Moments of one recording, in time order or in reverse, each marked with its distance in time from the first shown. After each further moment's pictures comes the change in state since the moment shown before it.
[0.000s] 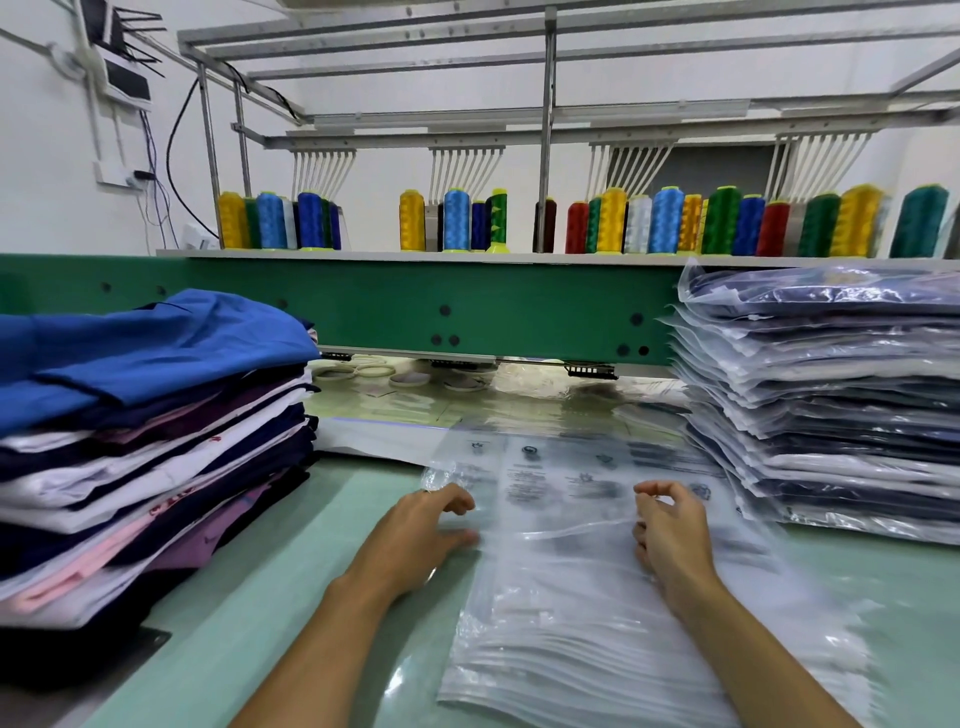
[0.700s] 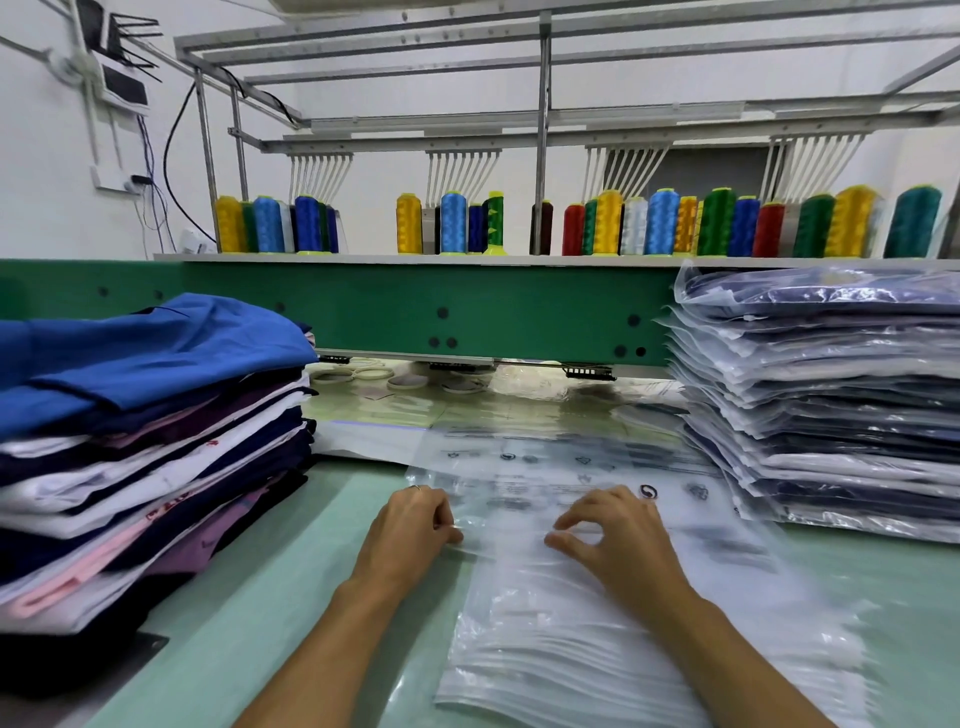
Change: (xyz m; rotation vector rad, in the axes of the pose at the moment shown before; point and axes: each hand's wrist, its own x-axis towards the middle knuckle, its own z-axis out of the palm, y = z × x) left_hand 0.006 0.008 0.002 0.085 0.147 -0.159; right_hand -0.025 -0.007 0.016 -0.978 -0.312 -0.702
